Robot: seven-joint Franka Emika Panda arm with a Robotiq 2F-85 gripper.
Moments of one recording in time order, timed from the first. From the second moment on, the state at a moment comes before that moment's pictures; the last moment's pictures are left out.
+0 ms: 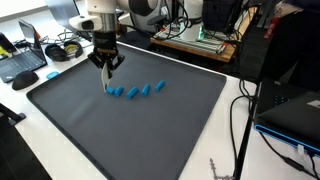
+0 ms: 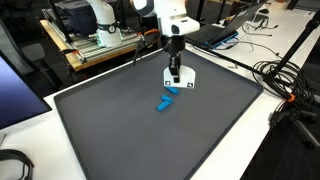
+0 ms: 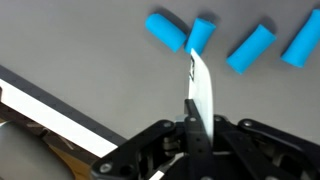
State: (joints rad) arm -0.20 0.41 0.13 -2.03 -0.17 2.72 -0.56
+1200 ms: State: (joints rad) arm -0.02 -0.38 0.07 -2.56 -0.16 2.56 -0.31
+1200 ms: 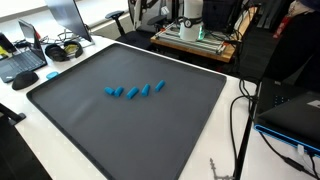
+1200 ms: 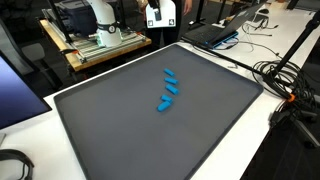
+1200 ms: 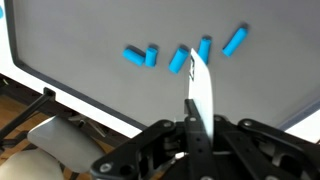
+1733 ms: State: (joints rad) arm -0.02 -0.47 0.07 -2.49 -0.18 2.36 -0.18
